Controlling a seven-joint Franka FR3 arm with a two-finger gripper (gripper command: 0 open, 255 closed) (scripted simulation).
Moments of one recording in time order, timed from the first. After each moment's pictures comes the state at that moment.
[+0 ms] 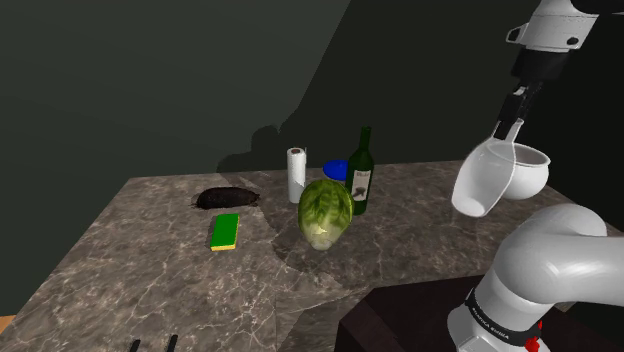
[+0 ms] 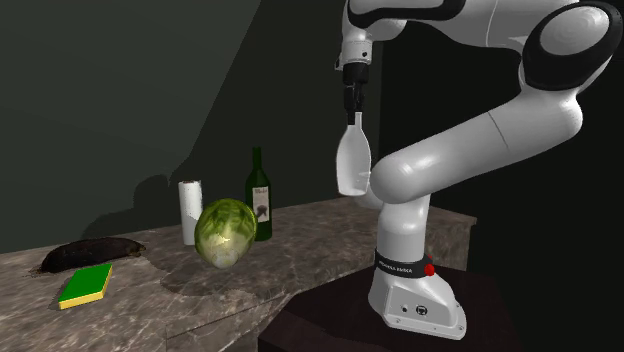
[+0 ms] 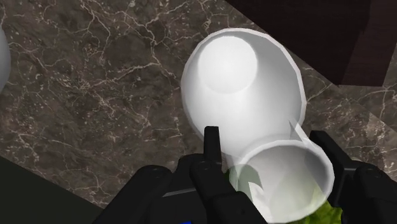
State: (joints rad) arm -0.12 -1.10 -0.24 -2.36 -0.22 1.30 -0.31
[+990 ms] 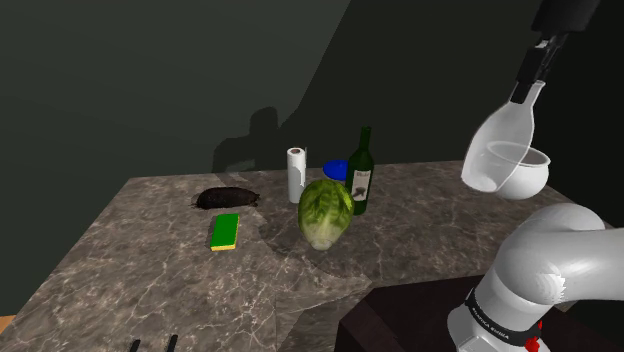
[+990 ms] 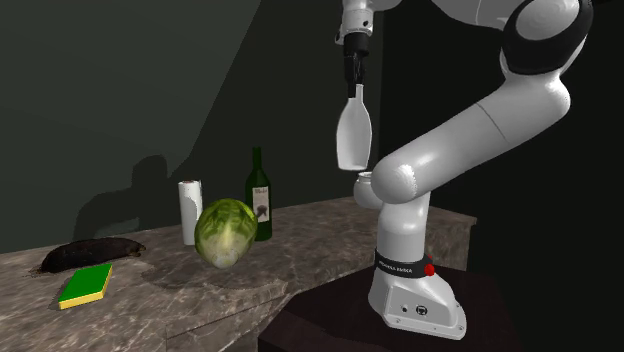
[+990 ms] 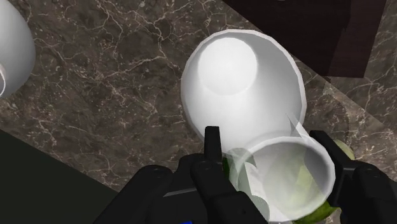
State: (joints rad) arm -0.10 -0.96 -0.22 -2.09 -0.19 1.15 -0.33
